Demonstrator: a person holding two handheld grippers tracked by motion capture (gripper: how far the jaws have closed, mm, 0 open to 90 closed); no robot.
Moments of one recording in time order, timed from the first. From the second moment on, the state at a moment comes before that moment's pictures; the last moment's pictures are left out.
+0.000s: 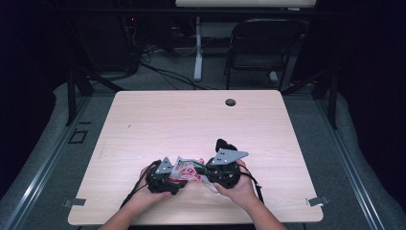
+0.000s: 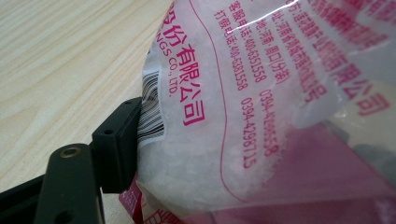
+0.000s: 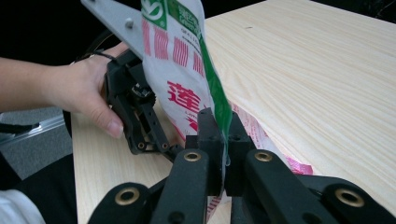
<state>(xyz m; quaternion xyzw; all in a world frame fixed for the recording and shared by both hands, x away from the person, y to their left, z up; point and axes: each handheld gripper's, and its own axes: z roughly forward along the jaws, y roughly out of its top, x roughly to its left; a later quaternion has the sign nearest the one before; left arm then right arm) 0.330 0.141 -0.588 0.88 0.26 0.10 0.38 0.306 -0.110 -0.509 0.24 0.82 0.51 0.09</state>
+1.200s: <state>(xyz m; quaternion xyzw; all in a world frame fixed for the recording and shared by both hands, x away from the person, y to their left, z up) 0.328 0.141 -0.583 0.88 0.26 0.15 0.37 0.315 -0.103 -0.502 0.27 0.80 0.53 0.10</state>
